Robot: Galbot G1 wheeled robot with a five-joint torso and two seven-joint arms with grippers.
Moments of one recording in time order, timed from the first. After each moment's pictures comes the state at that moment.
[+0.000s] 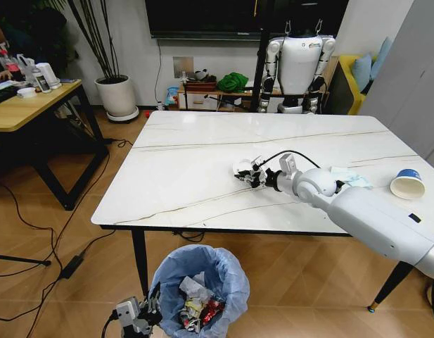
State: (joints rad) left arm 2.00 -1.31 -0.42 -2.23 -0.60 0.02 -0.17; right arm -0.22 0.78 -0.53 1.46 0.94 -0.33 -0.26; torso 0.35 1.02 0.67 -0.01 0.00
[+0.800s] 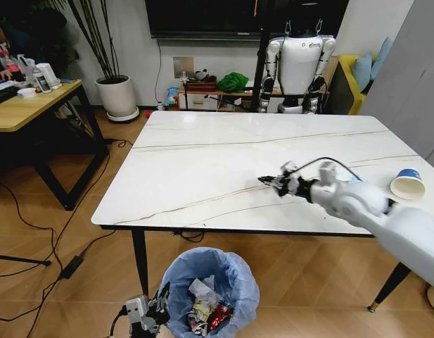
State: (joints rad) left arm 1.95 -1.20 -0.35 -2.23 -0.66 0.04 -0.20; right arm -0.76 0.43 0.02 1.92 1.00 -0.33 -0.26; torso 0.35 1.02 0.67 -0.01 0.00
